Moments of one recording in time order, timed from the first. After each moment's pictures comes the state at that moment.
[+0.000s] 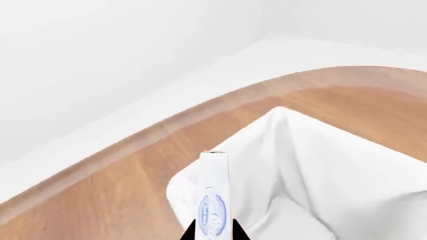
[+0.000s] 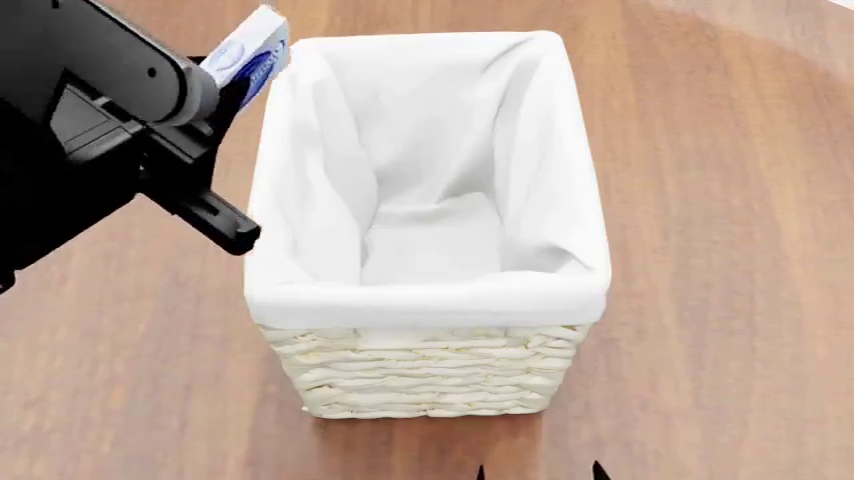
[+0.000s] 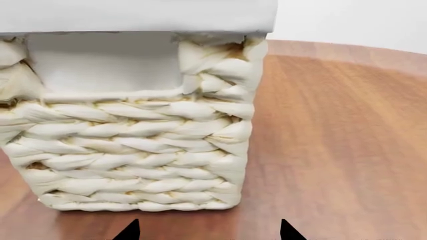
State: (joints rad) left arm -1.20 -0.38 0.41 0.33 -0.64 -1.25 -0.01; right arm 0.01 0.30 -0.35 -0.04 0.28 -0.11 0.27
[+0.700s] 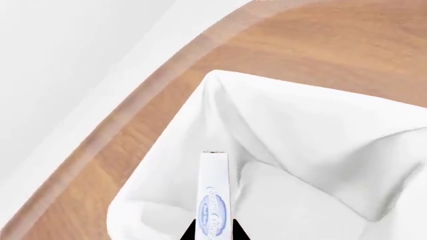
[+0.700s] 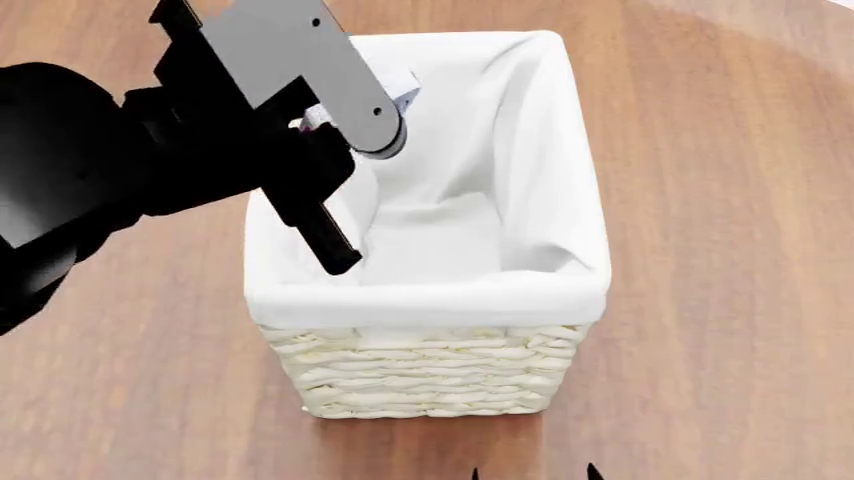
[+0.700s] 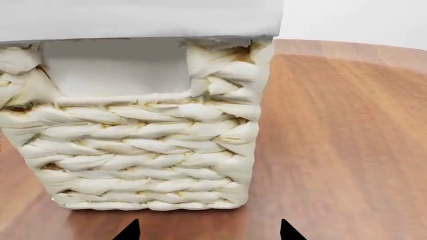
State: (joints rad) left arm -1.49 -0.27 0.88 -0.03 -0.52 -1.16 0.23; right arm 0.00 0.31 -0.37 -0.08 0.31 -0.10 0.27
